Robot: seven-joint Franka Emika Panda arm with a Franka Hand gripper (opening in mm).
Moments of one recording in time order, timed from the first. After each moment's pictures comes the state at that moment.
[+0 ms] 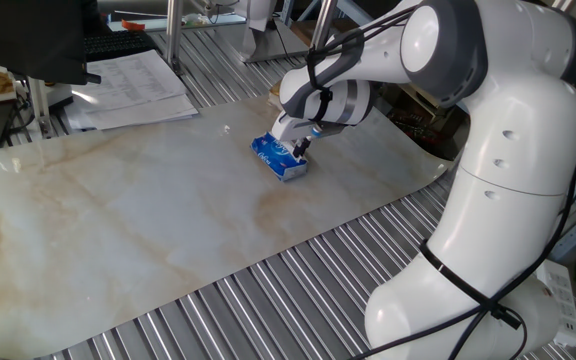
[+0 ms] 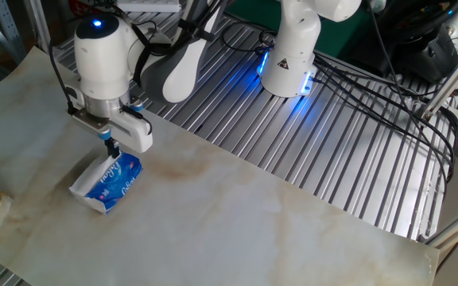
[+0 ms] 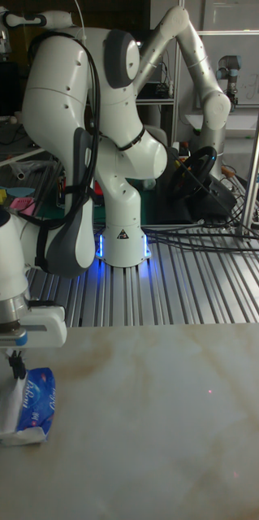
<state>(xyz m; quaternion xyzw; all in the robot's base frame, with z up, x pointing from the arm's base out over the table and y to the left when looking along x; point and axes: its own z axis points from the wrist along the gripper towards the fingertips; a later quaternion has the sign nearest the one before) 0.548 -0.206 0.111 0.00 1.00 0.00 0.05</state>
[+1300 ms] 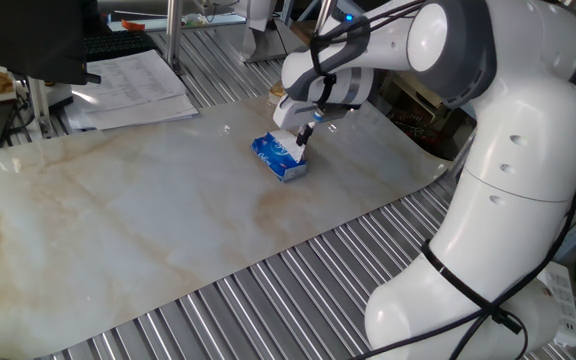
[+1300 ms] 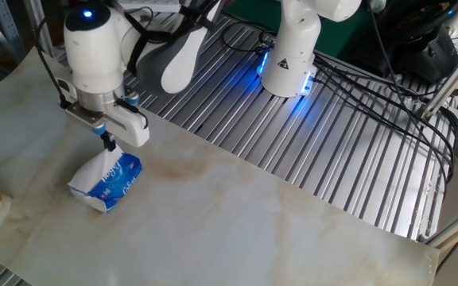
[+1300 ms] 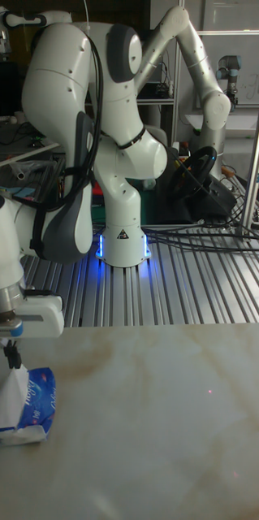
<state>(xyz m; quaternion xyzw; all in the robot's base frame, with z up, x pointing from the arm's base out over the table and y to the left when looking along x) 0.554 -0.208 0.146 0.00 1.00 -0.01 0.02</state>
